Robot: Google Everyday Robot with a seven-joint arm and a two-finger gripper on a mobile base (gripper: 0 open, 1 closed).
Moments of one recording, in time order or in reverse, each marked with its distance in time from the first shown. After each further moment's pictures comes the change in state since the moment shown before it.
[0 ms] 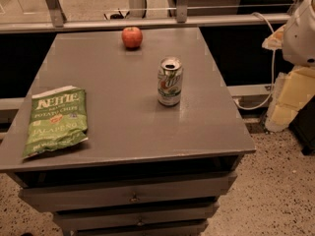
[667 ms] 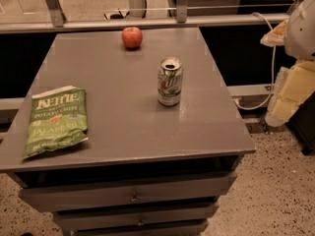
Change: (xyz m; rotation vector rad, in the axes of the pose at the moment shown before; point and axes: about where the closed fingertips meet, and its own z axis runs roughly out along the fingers) arm -0.004 -0.006 -0.002 -0.016 -0.062 -0.009
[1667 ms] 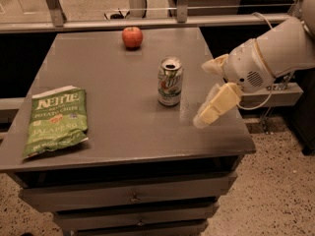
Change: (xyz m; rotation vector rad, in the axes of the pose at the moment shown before) arm -0.089 -0.002 0.101 -0.183 -0.502 0.122
